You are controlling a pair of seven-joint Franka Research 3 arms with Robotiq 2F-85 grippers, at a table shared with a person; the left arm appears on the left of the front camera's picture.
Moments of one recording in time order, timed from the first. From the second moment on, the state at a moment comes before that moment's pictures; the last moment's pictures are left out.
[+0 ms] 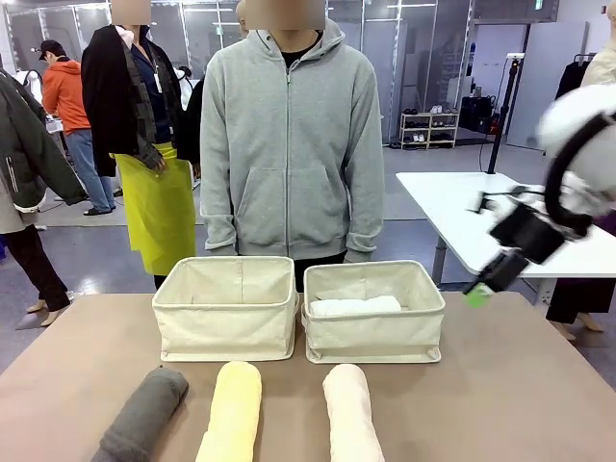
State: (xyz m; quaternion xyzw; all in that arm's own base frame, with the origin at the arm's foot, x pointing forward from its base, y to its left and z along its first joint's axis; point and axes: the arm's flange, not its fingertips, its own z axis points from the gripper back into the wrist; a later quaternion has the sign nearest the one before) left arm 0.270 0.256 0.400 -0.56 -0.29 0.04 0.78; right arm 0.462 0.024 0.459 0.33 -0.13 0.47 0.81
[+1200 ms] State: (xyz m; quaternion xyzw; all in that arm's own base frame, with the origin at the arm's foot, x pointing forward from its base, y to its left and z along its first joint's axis) left arm 0.270 0.256 0.400 -0.56 -0.29 0.04 0.78; right arm 0.339 -0.227 0.341 0.59 -0.13 0.13 0.79
